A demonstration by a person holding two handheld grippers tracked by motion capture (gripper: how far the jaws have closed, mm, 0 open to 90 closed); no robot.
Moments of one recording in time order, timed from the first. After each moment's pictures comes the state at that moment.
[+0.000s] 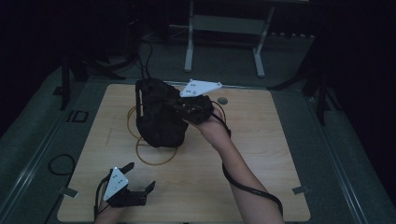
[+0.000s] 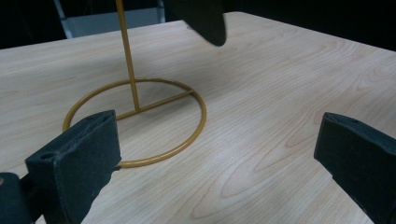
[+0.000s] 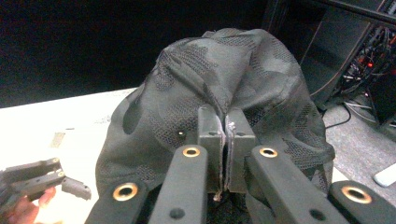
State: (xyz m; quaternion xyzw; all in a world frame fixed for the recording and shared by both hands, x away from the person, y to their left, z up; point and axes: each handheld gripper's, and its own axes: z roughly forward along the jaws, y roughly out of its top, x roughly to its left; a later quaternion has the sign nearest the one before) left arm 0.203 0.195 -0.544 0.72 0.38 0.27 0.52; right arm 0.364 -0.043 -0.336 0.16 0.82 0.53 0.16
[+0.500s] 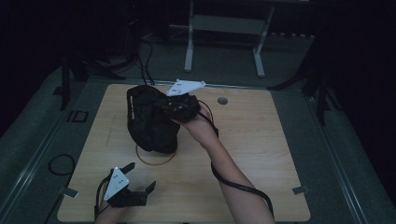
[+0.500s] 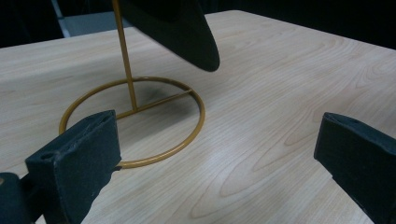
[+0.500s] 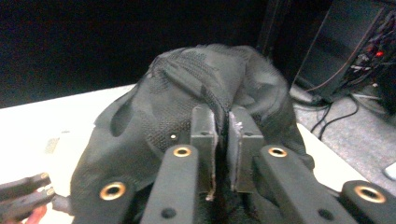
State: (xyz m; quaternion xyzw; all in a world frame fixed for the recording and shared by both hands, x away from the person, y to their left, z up) left arm 0.203 0.195 -0.545 0.72 0.37 0.26 0.52; right arm 0.375 -0.013 -0.350 0.17 0.82 0.52 0.15
